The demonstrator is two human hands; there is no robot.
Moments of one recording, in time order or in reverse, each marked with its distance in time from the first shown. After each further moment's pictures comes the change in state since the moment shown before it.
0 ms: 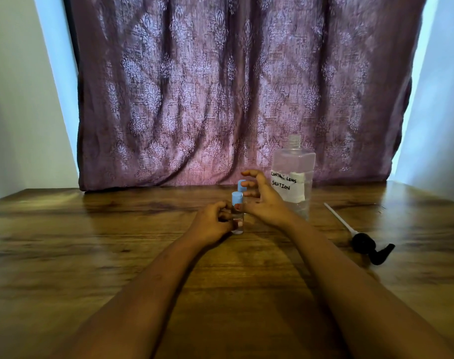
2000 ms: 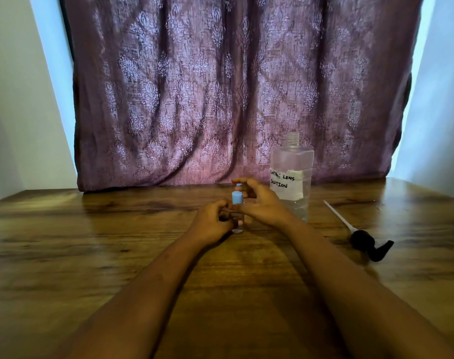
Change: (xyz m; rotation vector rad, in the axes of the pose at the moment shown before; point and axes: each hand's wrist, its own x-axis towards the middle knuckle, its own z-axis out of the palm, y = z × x) left_hand -0.007 0.012 0.002 0.166 0.027 0.045; right_hand 0.000 0.003 0.003 -0.100 -0.021 -0.004
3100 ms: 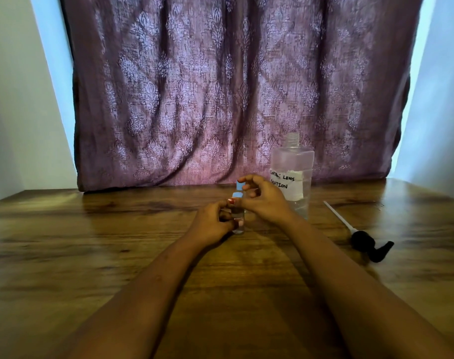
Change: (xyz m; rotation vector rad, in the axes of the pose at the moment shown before) left_hand -0.002 0.003 0.001 -0.034 -0.007 -0.025; right_hand -0.001 -0.002 -0.004 0.002 0.117 -0.001
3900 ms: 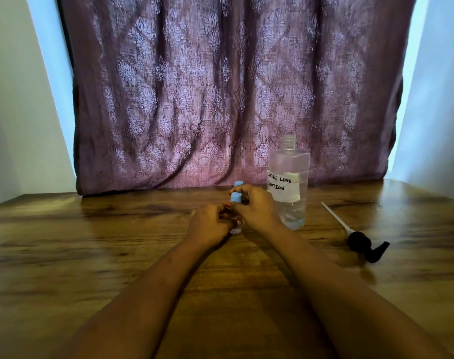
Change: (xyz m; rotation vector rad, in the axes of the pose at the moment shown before) left_hand -0.001 0.009 0.004 0.260 0.094 -0.057; right_hand -0.003 -0.001 0.024 -0.065 0.114 0.013
